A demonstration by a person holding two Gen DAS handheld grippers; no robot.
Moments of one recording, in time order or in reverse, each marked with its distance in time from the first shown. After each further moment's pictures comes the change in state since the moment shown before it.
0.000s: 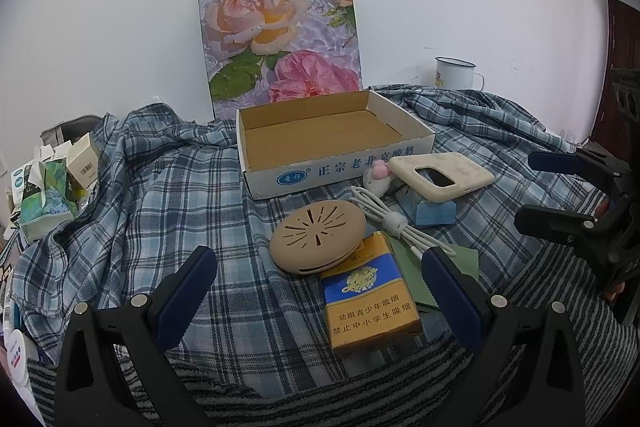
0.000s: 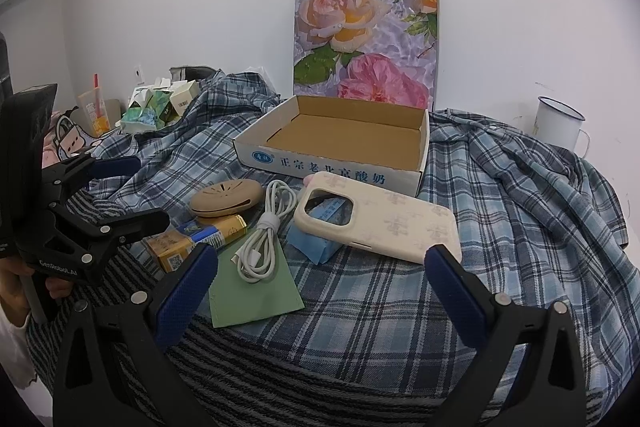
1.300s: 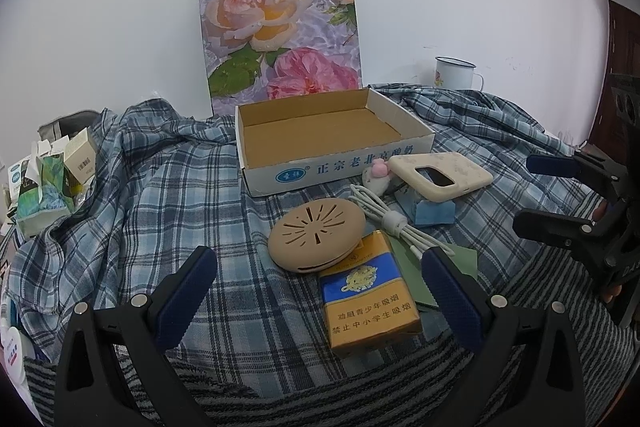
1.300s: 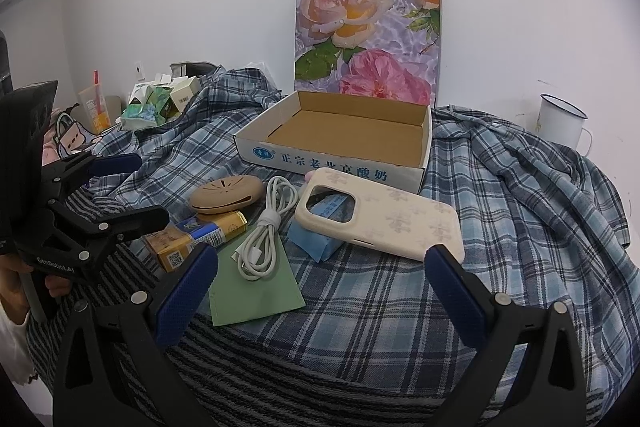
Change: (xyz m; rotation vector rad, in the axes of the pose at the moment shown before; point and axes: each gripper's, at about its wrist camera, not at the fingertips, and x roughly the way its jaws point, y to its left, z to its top) left arm 0.002 0.002 -0.001 -0.014 0.014 -0.014; right arm 0.003 -0.001 0.001 0.006 0.016 0.005
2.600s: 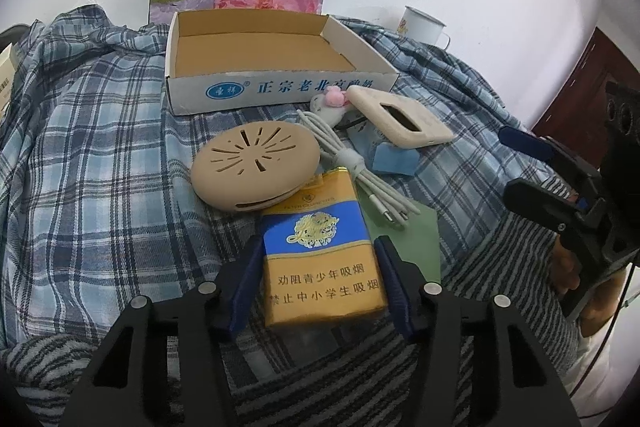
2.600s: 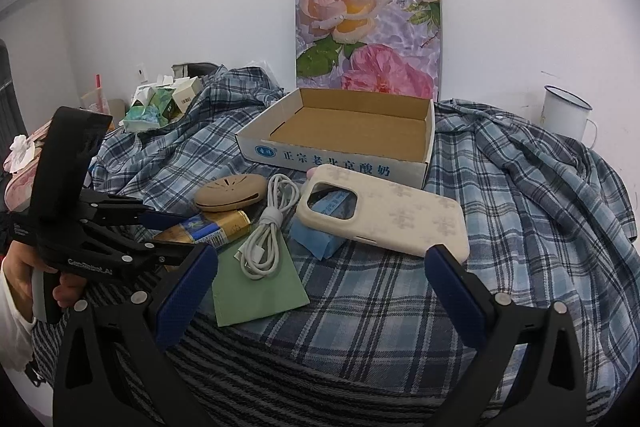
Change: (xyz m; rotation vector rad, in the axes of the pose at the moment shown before) left arm 0.045 0.009 -0.010 -0.115 0.257 -0.294; right arm 0.003 -0.002 0.001 0.019 0.019 0.020
